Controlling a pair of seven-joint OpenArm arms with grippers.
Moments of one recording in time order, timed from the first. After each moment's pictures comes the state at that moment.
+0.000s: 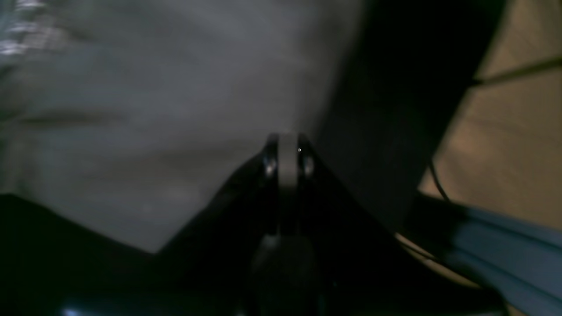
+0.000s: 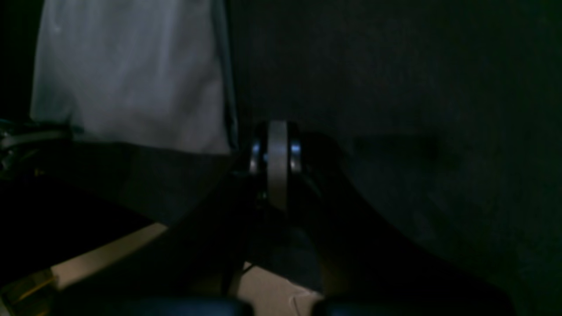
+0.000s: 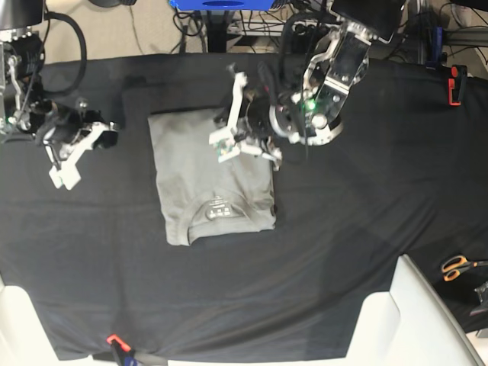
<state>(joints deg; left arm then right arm) 5.6 -10.1 22.8 90.5 -5.4 -41.1 44.2 -10.6 19.0 5.4 84.6 42.9 16.3 -56.3</state>
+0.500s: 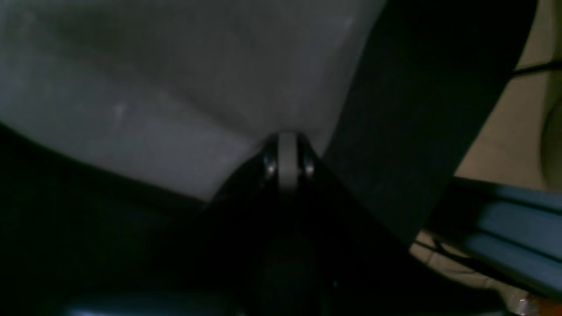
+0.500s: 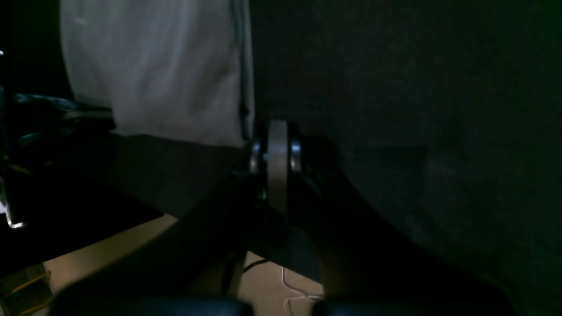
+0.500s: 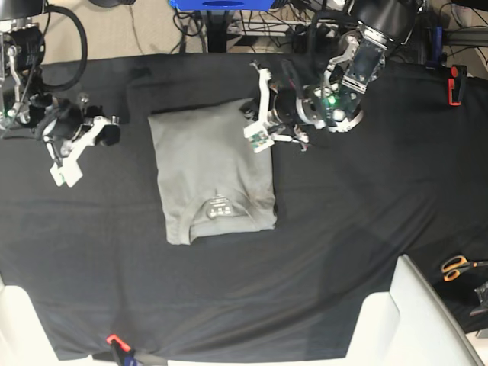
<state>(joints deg) 5.1 -14.9 21.7 77.3 -6.9 -39.1 33.0 -12.6 18.8 5.4 88.9 42.9 16.3 -56.2</state>
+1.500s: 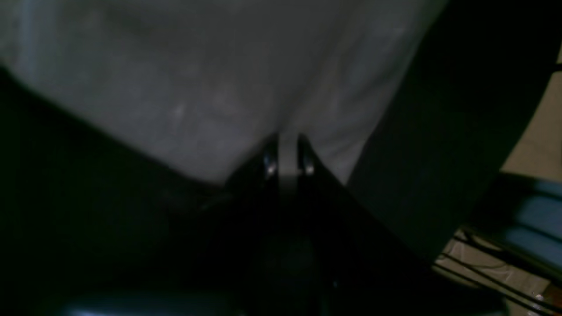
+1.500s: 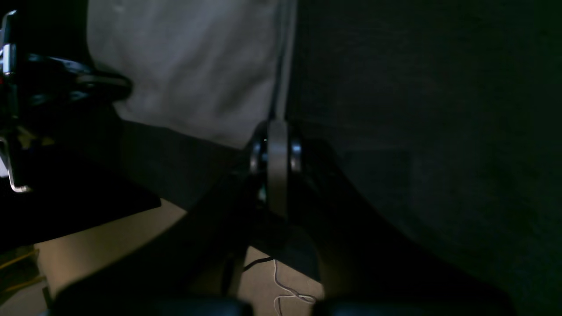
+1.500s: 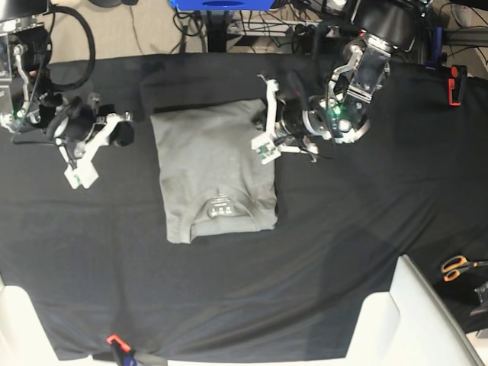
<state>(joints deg) 3.6 -15.2 19.7 80.3 -5.8 -38.1 37.3 -12.2 18.7 1.0 91.5 42.8 16.5 -56.5</state>
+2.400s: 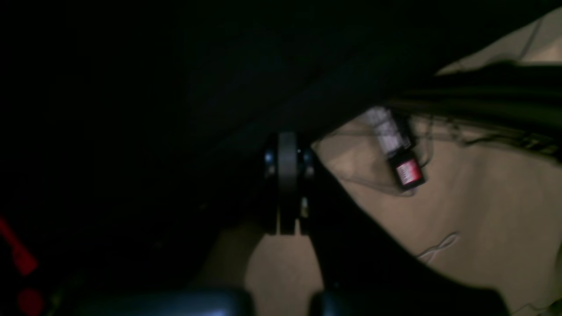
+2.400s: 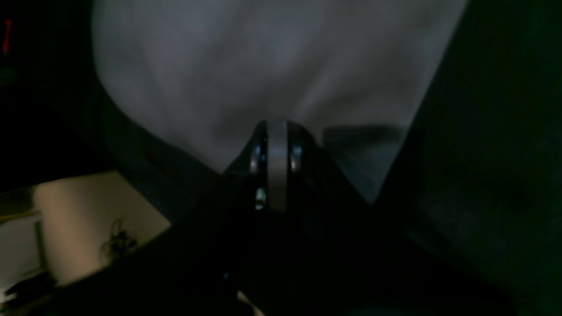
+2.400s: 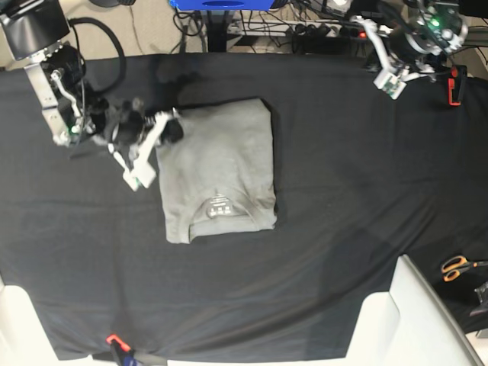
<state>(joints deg) 37.2 -17.1 -17.1 98.9 -5.7 -38.1 33.3 -1.7 18.6 -19.7 70.8 43.3 22.4 -42.2</state>
